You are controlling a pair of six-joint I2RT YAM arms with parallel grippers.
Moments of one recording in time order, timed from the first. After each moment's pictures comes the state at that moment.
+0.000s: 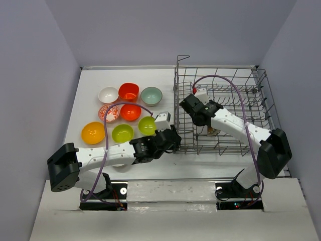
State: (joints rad) left arm -1.20 1.33 0.83 -0.13 -0.52 -1.00; right arm 0.73 1.54 1.25 -0.89 0.74 0.47
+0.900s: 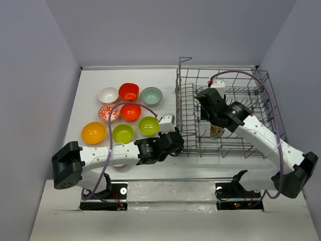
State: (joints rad) left arm -1.25 1.37 0.90 -0.21 -0.57 -1.04; right arm 0.73 1.29 1.33 -0.93 0.67 0.52
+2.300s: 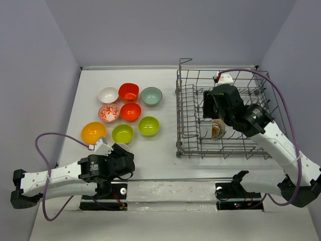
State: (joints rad) left arm -1.33 0.62 0.59 -1.20 -0.74 -1.99; right arm 0.73 1.16 1.42 -0.93 0.51 0.40
